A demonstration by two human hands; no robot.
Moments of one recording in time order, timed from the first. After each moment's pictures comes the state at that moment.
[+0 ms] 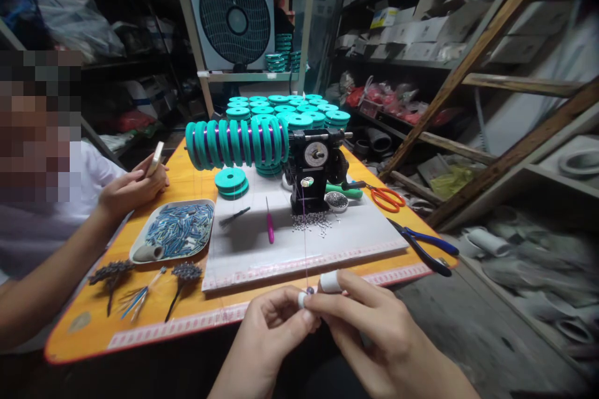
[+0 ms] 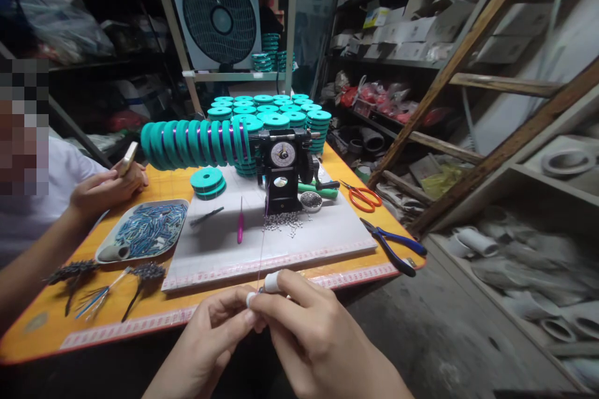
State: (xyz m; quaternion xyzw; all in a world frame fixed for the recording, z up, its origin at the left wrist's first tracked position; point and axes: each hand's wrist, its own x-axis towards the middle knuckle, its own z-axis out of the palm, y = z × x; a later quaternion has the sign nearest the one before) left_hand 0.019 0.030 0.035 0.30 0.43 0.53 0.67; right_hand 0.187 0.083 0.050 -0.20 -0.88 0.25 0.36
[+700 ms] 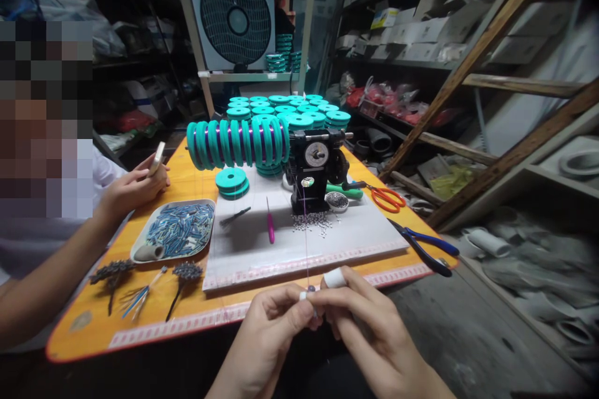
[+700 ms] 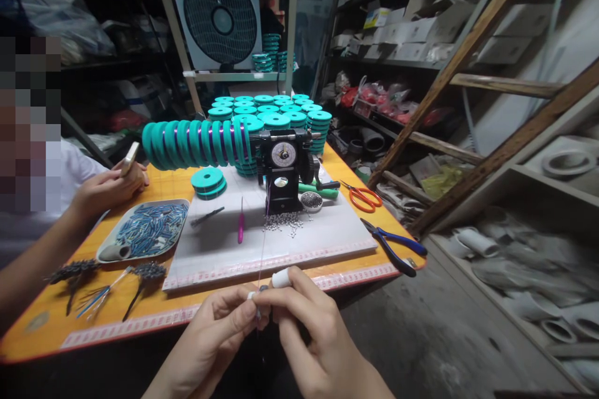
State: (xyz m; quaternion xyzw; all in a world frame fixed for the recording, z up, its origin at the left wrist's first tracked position) left_hand 0.021 0.034 0.037 0.25 0.41 0.55 0.68; right_hand 0.185 0.077 0.036 -0.23 -0.82 0.31 0.42
